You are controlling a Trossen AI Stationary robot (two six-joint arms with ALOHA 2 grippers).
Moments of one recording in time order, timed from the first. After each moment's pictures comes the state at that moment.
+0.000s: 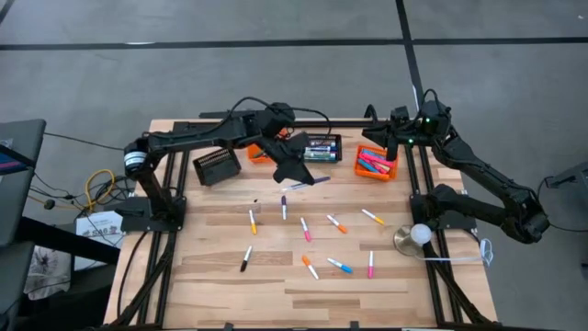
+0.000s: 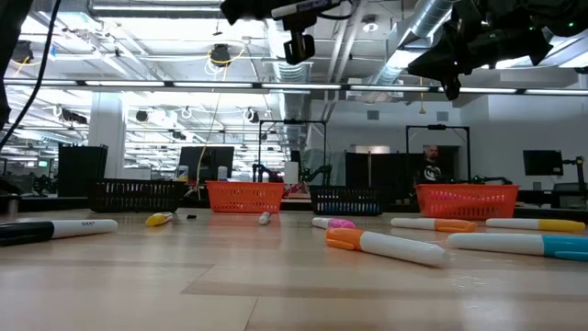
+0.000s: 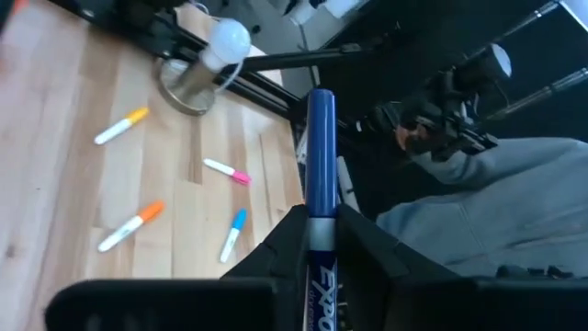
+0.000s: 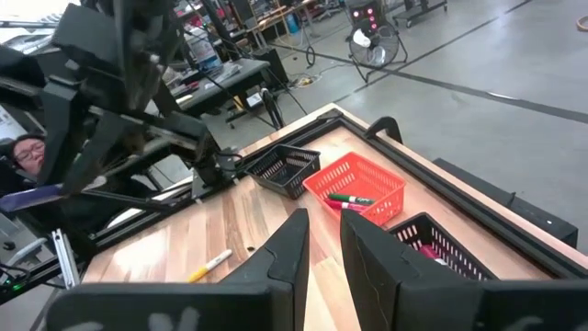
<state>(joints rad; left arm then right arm) 0.25 1.74 1.57 -0.40 0.83 -0.35 -0.94 0.82 0.61 -0.03 -0.76 0.18</state>
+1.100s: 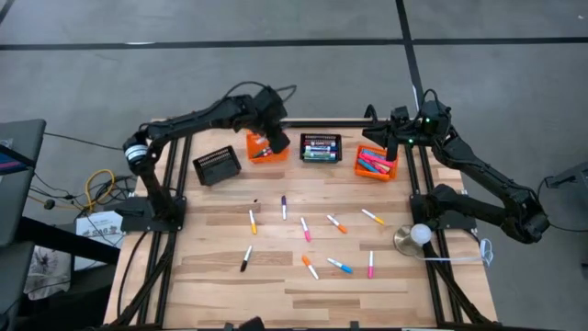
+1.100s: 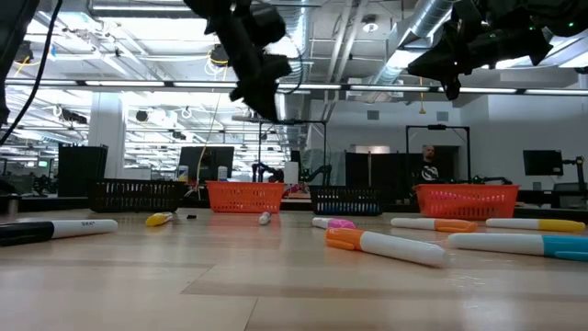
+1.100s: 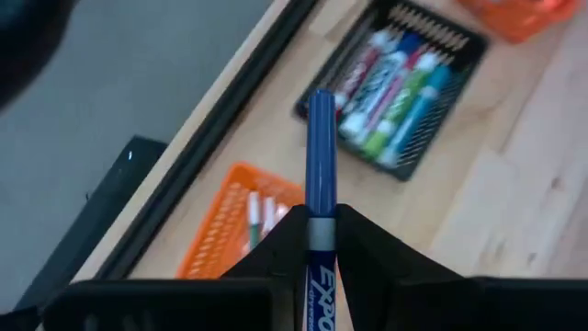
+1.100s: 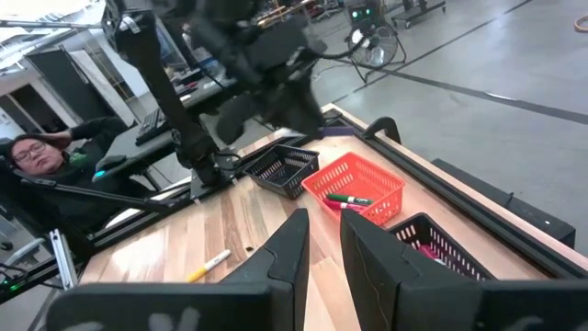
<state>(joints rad) 0.46 1.76 1.58 -0.77 -0.11 0.03 -0.94 0.82 0.61 -0.03 -0.75 0.18</state>
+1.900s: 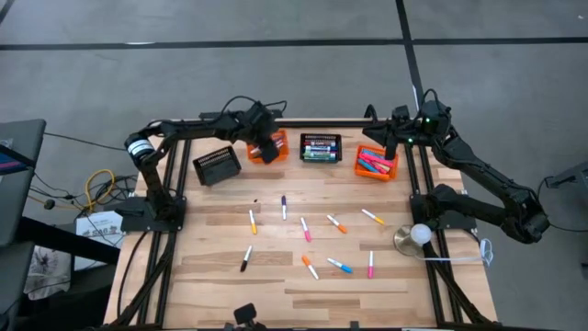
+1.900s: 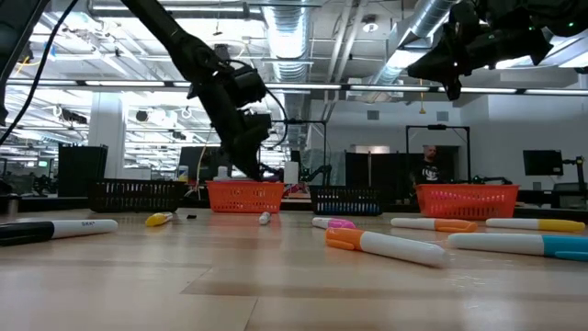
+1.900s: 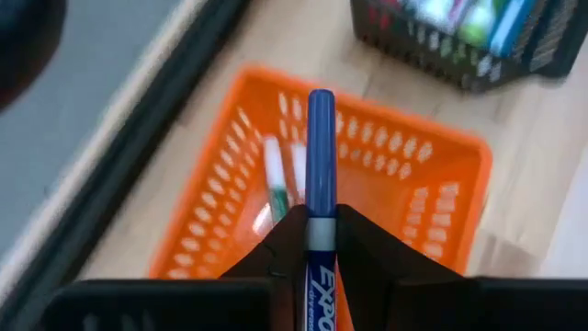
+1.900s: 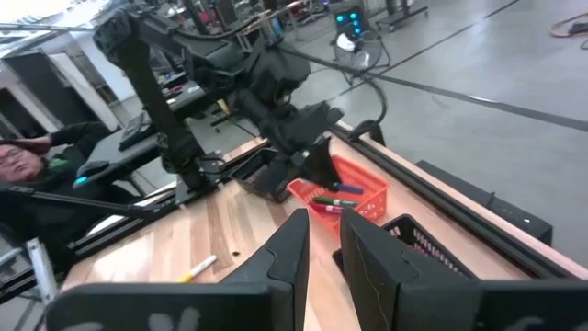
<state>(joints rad) 0.60 1.80 1.16 -0.33 0.02 0.19 -0.94 0.82 0.61 -0.03 -0.71 0.18</state>
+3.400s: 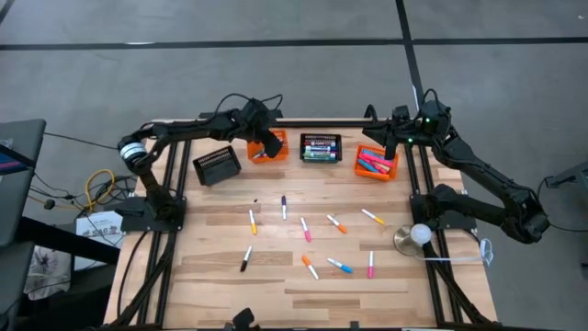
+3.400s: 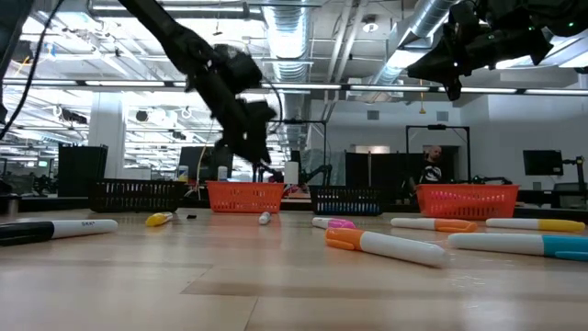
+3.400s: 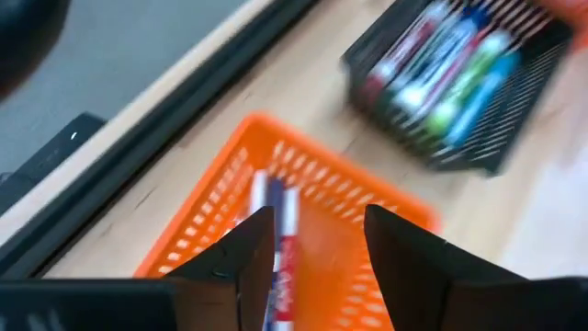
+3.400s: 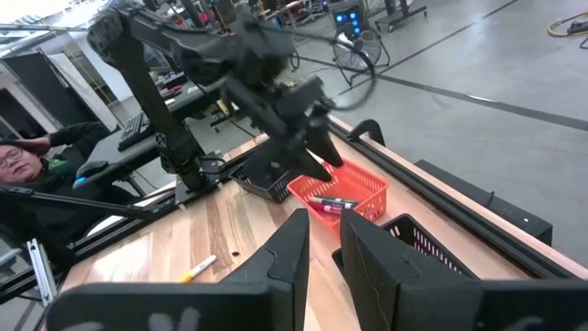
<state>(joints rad) 0.59 1.74 1.13 -0.25 0.06 -0.04 -0.94 0.82 0.61 -0.03 -0.71 0.18</state>
